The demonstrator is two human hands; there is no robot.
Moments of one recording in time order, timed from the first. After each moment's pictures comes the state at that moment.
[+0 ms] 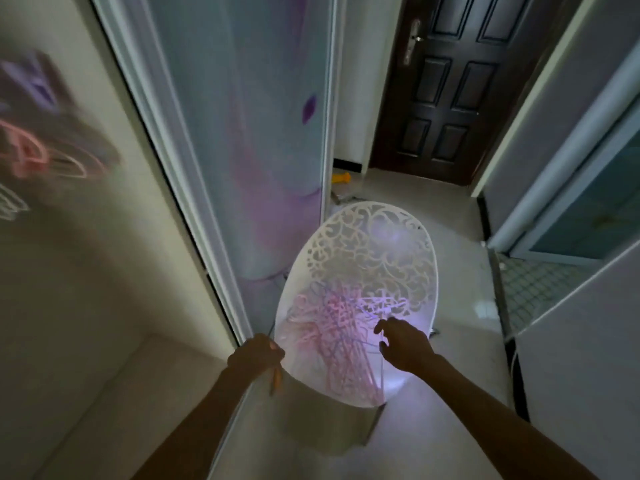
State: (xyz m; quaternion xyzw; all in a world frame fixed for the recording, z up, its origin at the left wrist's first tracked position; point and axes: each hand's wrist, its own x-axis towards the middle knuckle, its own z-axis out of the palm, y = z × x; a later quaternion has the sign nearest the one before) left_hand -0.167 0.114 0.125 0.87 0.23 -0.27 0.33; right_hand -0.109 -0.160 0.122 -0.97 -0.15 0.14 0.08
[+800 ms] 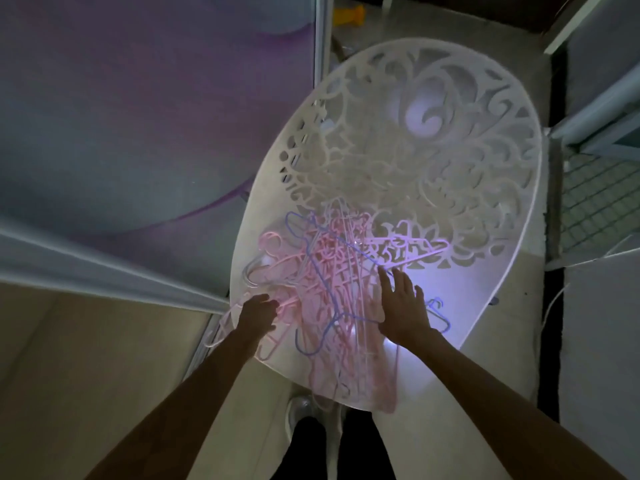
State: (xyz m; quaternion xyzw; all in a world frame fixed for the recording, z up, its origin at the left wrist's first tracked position) left_hand 0.025 0.076 -0.155 0.68 0.41 -0.26 0.55; right_hand 0.070 -0.163 -0.147 -0.95 -0.09 0.30 -0.03
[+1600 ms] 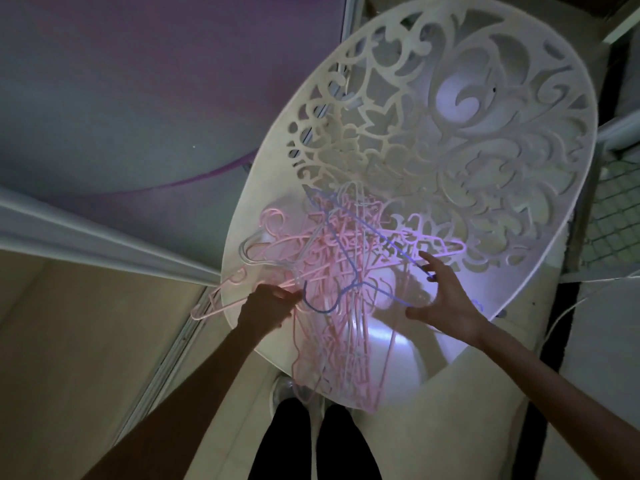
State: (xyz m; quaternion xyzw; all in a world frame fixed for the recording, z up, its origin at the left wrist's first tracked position) left_hand 0.025 0.043 -0.163 0.74 0.38 -0.26 0.49; right_hand 0.109 -0.237 -0.151 -0.89 0.00 0.28 0.35
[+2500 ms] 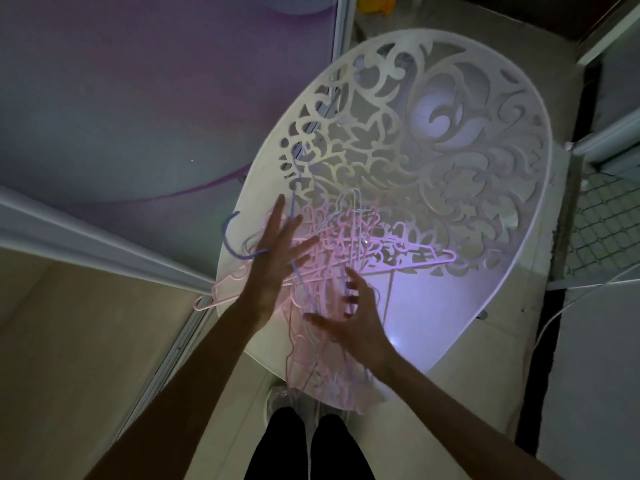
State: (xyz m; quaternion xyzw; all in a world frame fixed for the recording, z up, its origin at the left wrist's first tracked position) left_hand 0.064 0.017 -0.062 0.57 0.23 -0.03 0.79; right_hand 0.042 -0.134 -0.109 -0.76 0.08 0.32 0.56
